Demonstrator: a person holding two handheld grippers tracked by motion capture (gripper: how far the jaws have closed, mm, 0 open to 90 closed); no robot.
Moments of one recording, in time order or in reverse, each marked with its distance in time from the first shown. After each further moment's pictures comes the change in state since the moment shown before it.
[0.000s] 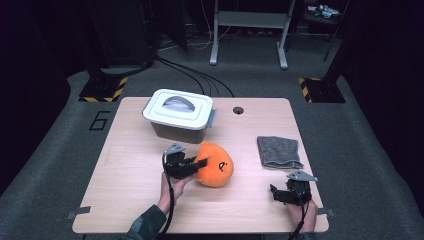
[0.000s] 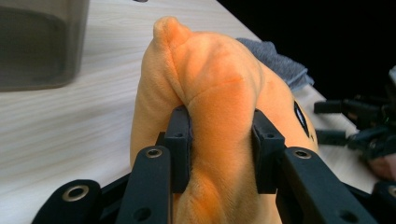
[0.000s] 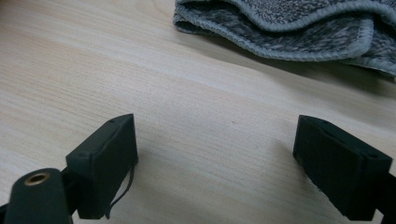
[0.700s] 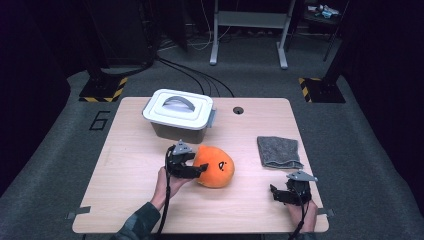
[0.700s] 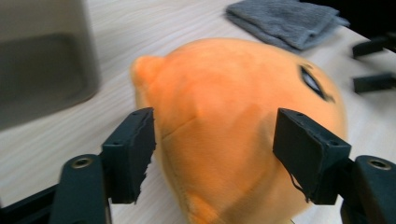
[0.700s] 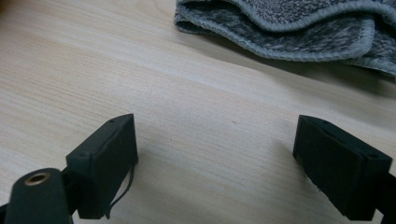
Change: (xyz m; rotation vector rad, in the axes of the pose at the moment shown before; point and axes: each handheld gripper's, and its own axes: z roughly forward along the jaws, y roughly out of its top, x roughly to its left) left arm -0.003 0.015 -0.004 0.147 0.077 0.287; right arm 0.000 0.000 0.000 0.000 0.001 -0.002
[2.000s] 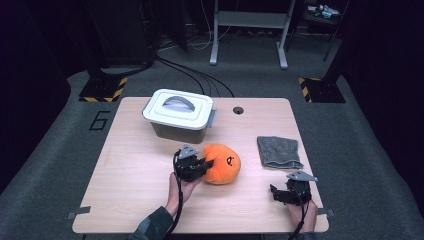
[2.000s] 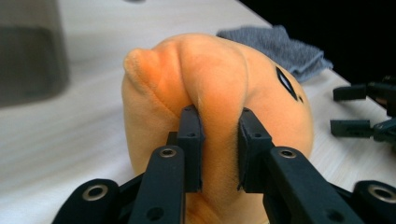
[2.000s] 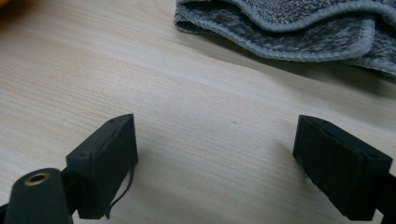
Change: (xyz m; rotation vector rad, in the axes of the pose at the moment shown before) left arm -0.031 -0.006 0.023 -0.081 0.023 -0.169; right arm 0.000 0.000 0.000 0.000 0.000 0.000
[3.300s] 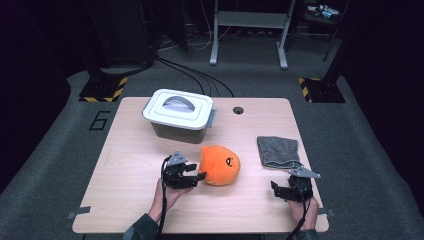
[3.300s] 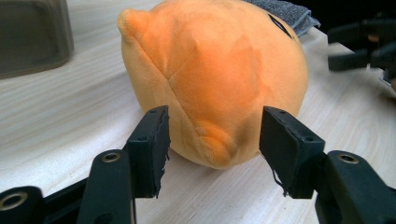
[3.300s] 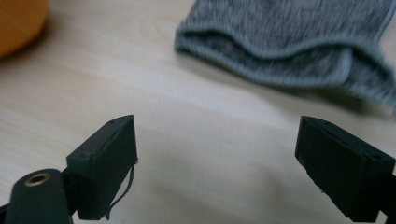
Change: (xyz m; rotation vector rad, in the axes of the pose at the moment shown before) left arm 0.025 -0.018 -0.034 0.060 -0.082 0.074; right arm -0.003 0.017 -0.009 -0.032 0.012 0.015
